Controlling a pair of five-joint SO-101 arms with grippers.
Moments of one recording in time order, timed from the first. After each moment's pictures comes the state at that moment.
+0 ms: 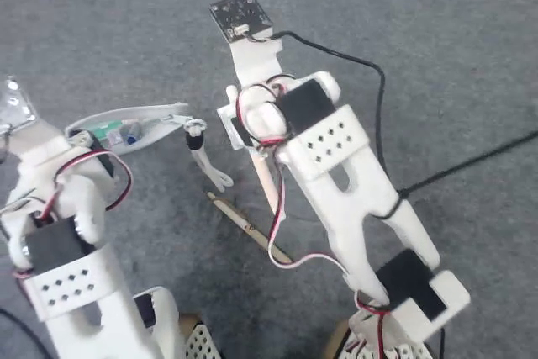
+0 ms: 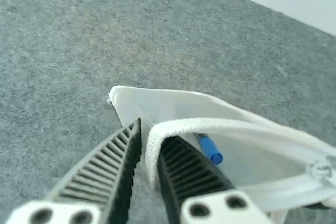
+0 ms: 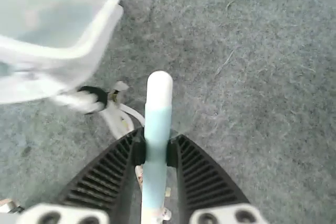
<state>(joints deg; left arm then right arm) -28.1 -56.6 42.0 66.6 12.3 -39.6 -1.5 -20.6 87.1 -8.1</state>
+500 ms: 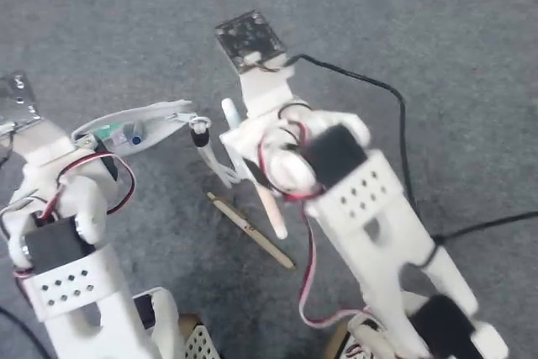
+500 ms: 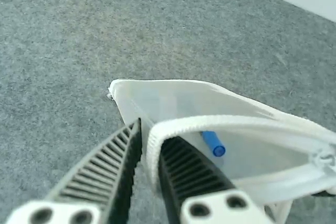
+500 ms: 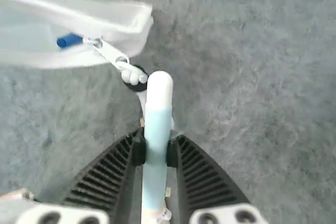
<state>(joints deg) -27.4 -56.6 41.5 68.9 12.0 -42.6 -20.8 -0.8 77.5 -8.1</state>
